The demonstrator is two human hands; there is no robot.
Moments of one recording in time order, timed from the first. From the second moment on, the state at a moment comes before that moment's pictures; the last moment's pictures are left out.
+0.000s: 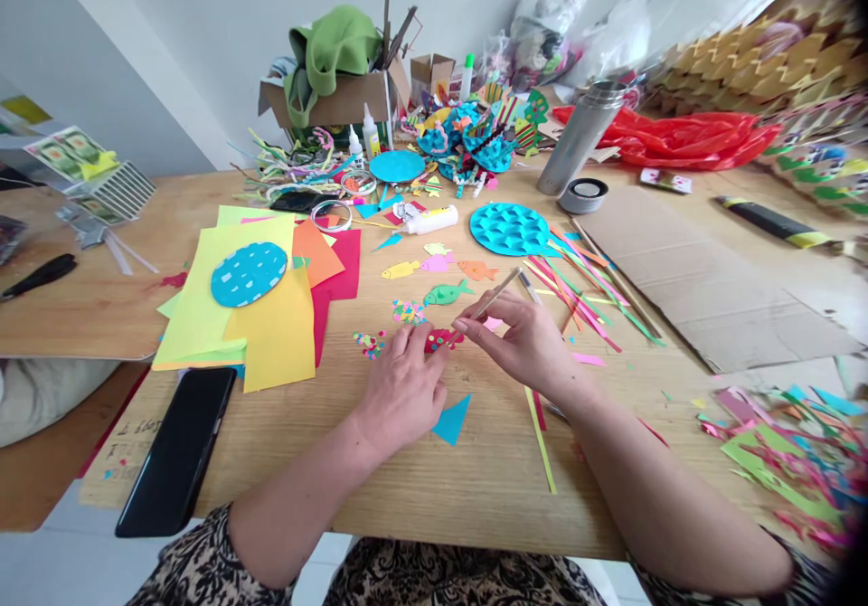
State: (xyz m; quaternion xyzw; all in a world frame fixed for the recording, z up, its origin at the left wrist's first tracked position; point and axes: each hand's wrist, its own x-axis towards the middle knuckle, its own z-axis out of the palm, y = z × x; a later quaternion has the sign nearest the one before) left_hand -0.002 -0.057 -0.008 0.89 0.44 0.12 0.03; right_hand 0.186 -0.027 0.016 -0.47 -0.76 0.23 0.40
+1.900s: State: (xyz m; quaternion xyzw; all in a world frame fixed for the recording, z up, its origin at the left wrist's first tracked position) left_hand -0.006 -0.070 0.002 0.91 0.40 0.04 -0.01; right_hand 0.122 -0.009 0.067 -0.43 -0.79 0.21 0.39
